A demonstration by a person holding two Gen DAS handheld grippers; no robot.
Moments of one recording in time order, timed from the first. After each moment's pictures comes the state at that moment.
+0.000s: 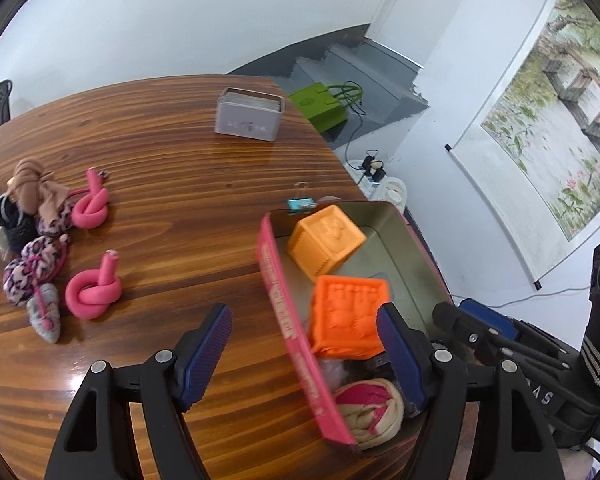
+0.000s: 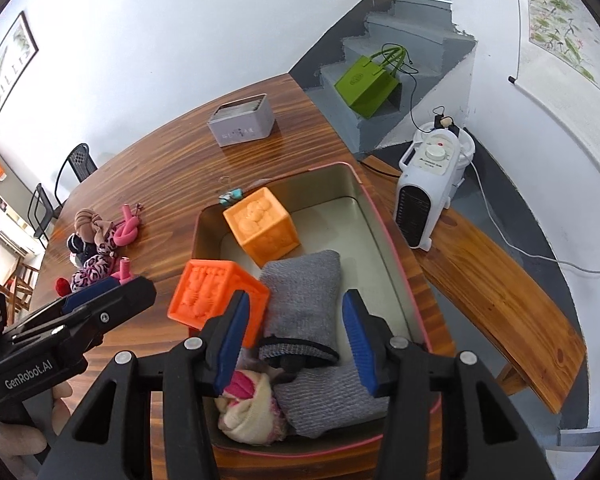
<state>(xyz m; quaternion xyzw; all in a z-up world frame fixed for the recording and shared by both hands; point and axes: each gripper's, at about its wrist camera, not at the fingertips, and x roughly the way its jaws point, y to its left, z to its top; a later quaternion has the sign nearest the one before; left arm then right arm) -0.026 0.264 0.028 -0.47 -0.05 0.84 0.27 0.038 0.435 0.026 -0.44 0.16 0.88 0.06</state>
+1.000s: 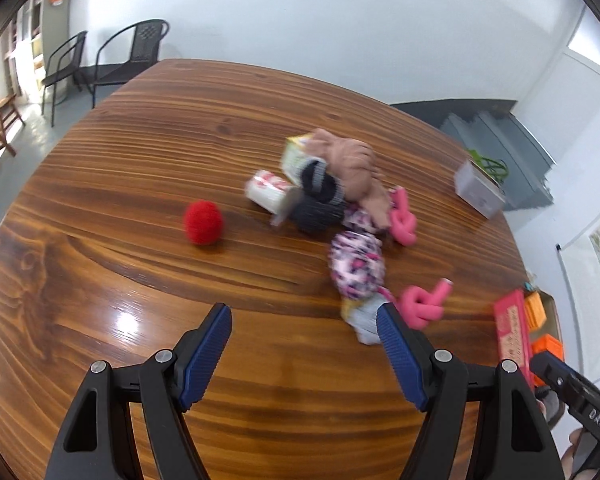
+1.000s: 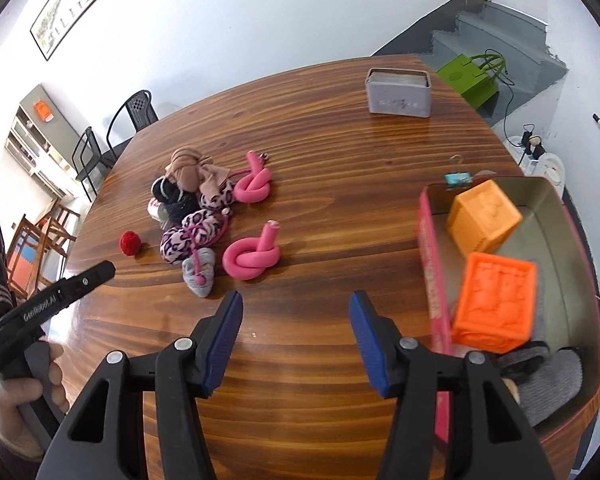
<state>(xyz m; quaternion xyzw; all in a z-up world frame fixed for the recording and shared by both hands) -0.066 -0.027 0.000 -0.47 -0.14 0.87 0.05 -0.019 0.253 0.017 -0.47 0.11 0.87 -0.05</state>
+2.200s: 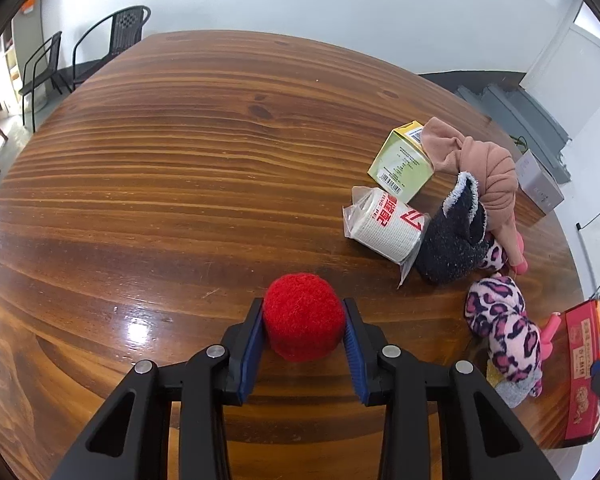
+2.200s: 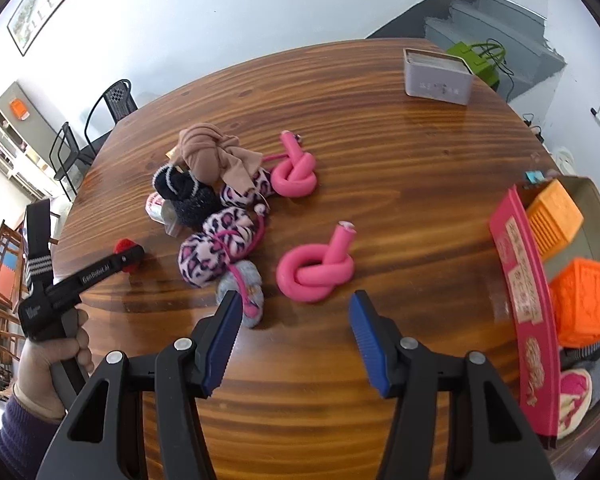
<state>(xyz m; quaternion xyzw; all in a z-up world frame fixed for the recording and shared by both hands) -0.168 -0.090 -0.081 -0.51 -0.10 0.85 0.07 -0.073 0.168 -0.011 -0.50 0.11 0.86 -0.01</state>
